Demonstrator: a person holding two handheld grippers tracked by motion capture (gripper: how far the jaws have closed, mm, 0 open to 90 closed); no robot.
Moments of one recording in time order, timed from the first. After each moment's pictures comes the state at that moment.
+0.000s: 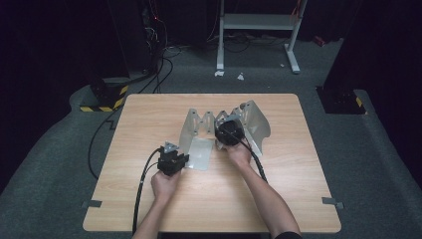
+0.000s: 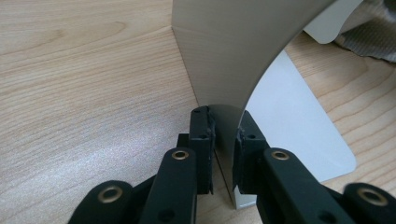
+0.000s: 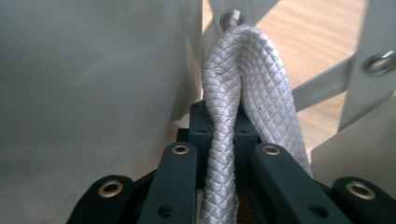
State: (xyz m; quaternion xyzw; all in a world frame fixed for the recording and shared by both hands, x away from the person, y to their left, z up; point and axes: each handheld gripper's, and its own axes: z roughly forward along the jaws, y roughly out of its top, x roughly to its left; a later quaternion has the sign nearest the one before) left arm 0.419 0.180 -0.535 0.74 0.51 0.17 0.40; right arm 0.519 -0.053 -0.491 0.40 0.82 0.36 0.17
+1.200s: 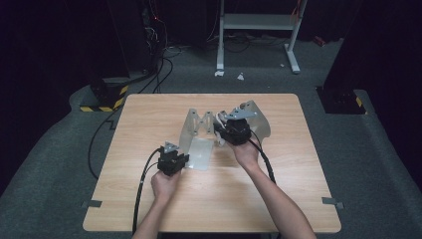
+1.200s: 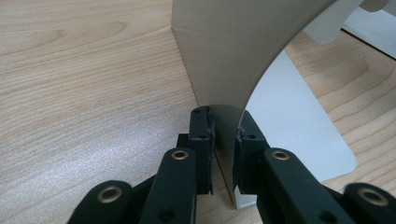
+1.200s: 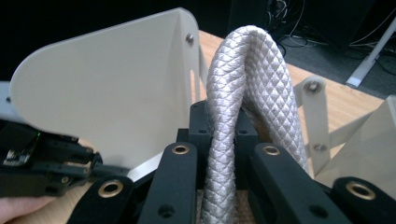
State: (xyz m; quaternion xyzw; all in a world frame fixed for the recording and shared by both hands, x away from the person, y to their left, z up) left arm 0.419 0.180 -0.535 0.74 0.51 0.17 0.40; right arm 0.468 -0.072 -0.414 0.34 0.80 0.47 0.18
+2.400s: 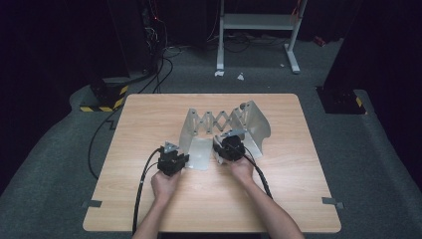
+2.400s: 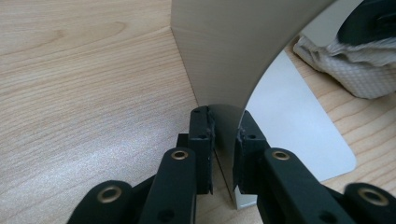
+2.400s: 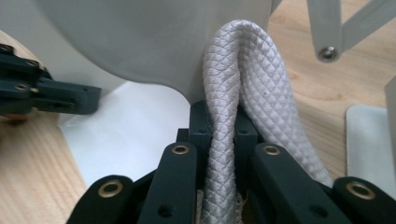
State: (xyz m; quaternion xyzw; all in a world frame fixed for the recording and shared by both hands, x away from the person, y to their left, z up) left arm 0.419 0.180 -0.535 0.74 0.51 0.17 0.40; right arm 0.473 -0.066 -0.507 0.39 0.82 0.41 0.11
